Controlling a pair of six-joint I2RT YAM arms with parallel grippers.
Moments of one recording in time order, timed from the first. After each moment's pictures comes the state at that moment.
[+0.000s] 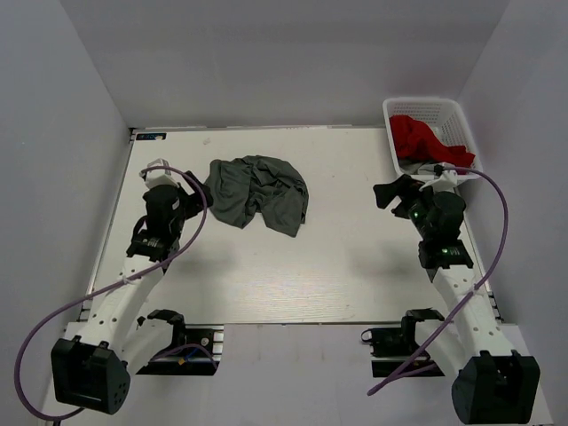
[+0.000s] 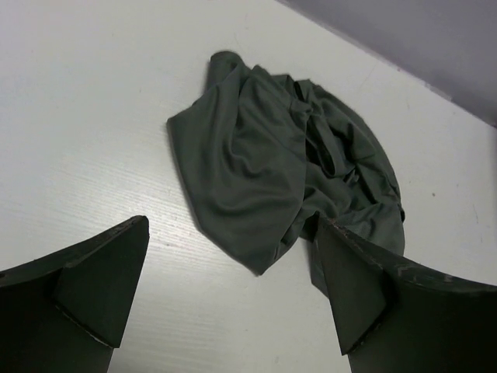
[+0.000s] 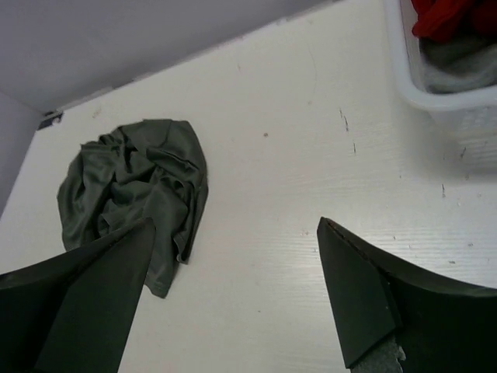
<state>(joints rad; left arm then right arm) -0.21 0.94 0.68 -0.09 -0.24 -0.51 0.06 0.84 0.57 0.10 -0.20 0.46</state>
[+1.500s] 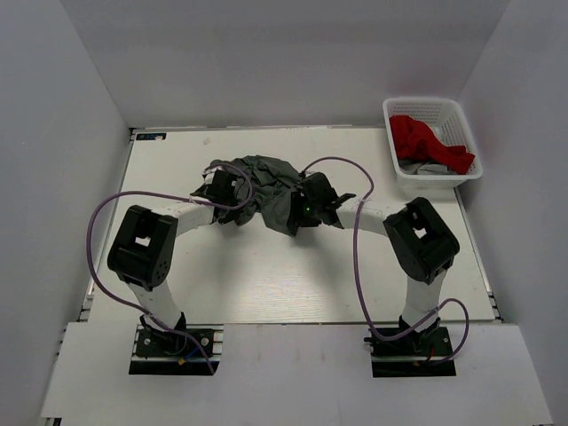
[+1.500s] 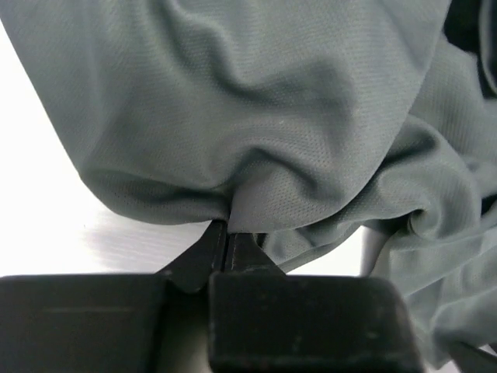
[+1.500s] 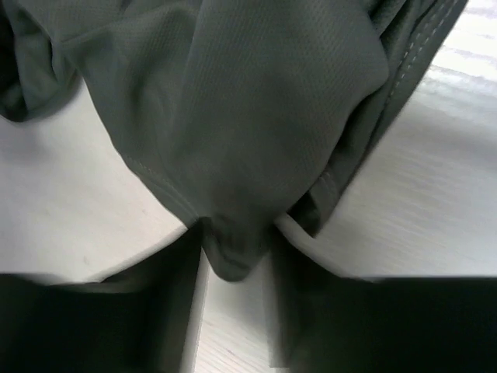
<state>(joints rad) -0.37 1.76 0.98 -0.17 -0.20 -0.69 0.67 1.87 1.11 -0.09 -0.10 0.51</state>
